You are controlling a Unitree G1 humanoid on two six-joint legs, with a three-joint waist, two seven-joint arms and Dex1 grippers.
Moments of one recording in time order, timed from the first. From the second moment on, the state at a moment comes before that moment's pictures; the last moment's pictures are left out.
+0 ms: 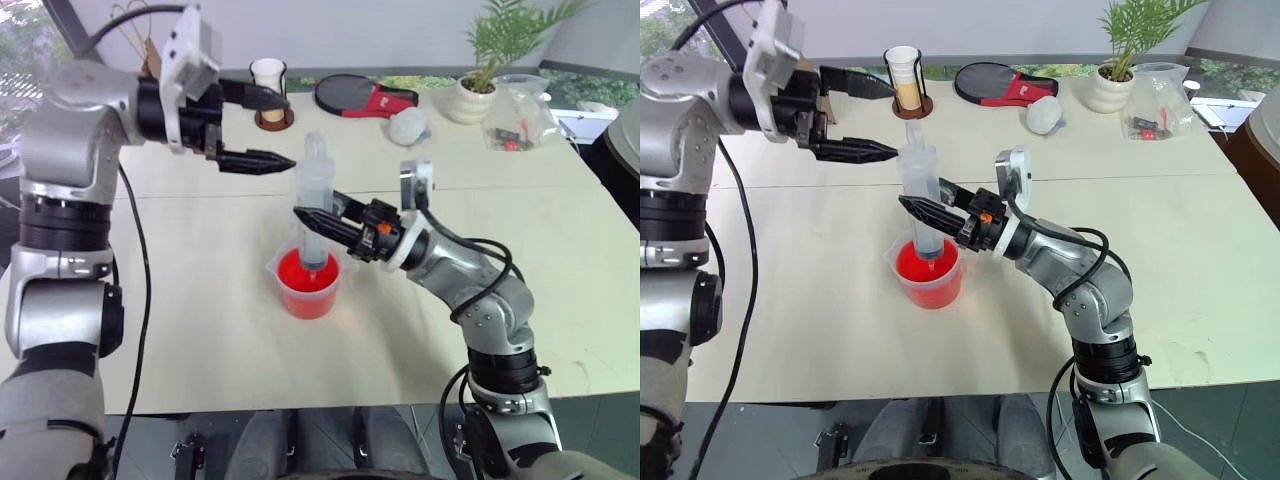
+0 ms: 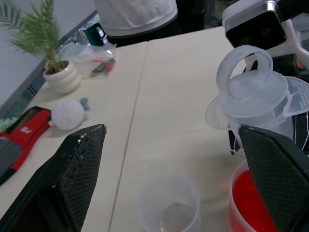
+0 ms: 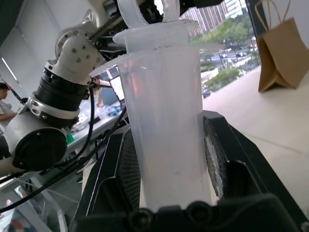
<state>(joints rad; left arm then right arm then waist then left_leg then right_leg) -1.10 0.70 -0.06 0.27 -0.36 0.45 -1.42 -0.48 -0.25 0.05 -0.35 0.70 0.67 0.66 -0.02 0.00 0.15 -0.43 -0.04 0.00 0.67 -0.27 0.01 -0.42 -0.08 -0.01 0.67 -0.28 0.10</state>
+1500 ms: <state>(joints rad) -1.06 0.58 -0.10 0.23 -0.39 0.36 -1.38 -0.41 -0.25 0.11 -0.27 0.57 0.49 0.69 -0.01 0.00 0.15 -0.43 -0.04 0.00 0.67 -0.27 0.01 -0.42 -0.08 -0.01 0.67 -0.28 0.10</state>
